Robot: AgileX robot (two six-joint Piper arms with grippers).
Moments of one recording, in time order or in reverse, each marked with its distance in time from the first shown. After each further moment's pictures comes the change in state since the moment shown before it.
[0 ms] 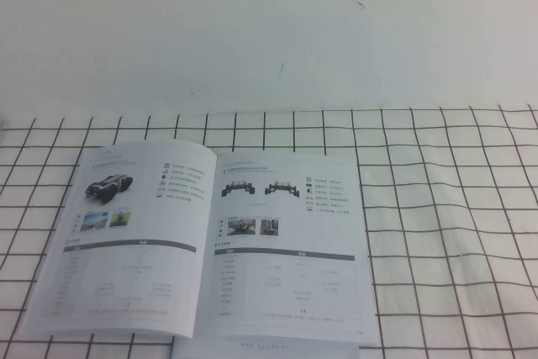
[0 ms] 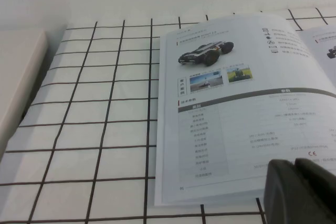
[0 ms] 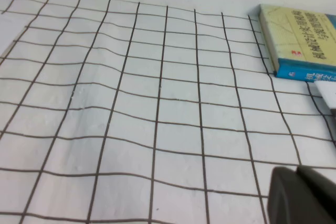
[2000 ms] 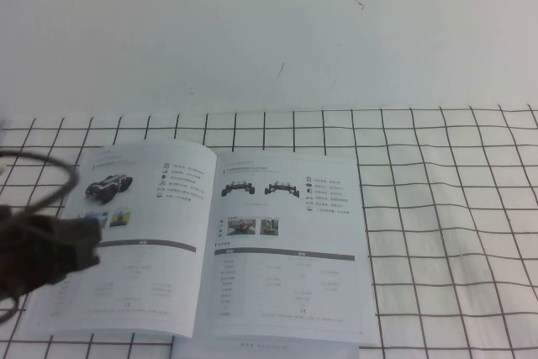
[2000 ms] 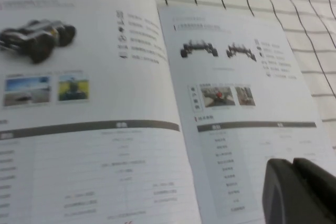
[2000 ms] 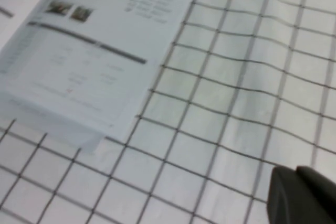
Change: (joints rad) right arm 0.004 0.589 -0.565 0.465 0.460 -0.392; left arm -0.008 0.889 -0.583 -0.730 0.177 0.471
